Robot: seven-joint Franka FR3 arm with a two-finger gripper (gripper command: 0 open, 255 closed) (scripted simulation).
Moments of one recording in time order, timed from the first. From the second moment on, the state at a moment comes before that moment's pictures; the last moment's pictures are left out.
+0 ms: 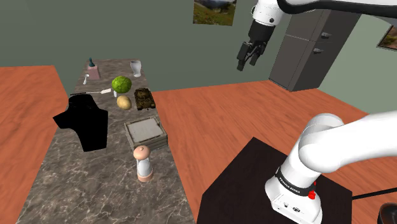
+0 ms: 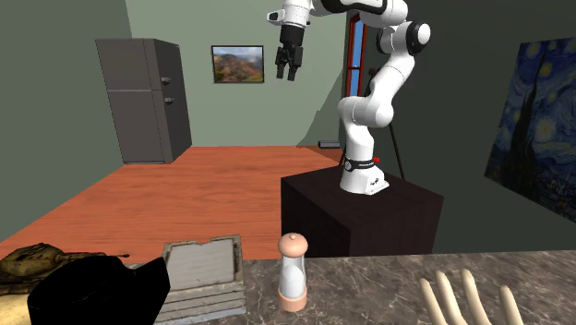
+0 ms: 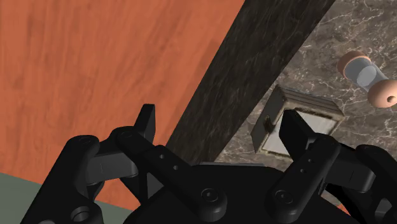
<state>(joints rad) 0.01 -0.82 -0.07 -2.35 -0.10 1.69 0.02</state>
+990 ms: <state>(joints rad) 0.09 -0.55 0.12 -2.40 0.00 1.93 0.24</state>
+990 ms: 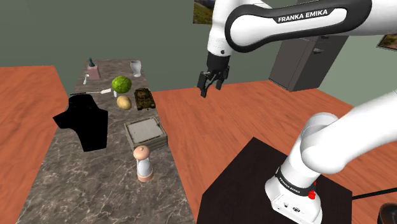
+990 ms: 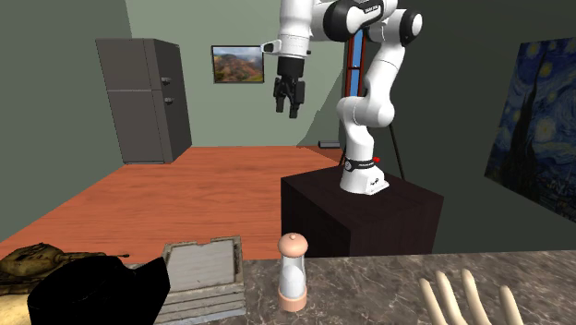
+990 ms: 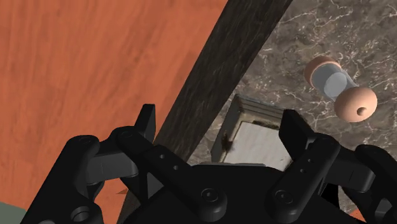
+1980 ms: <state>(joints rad) 0.16 -0.06 0.31 -2.20 -0.02 2.14 0.49</state>
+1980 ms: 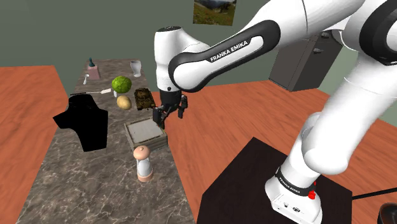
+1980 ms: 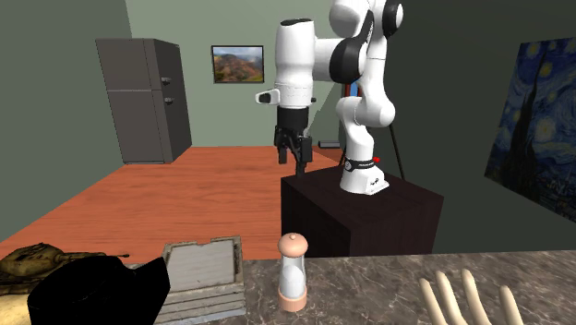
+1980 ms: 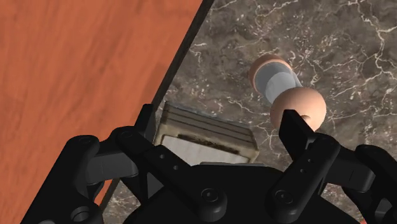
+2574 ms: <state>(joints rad) 0.23 0.27 0.35 -1.99 -0.12 2.19 0.64</state>
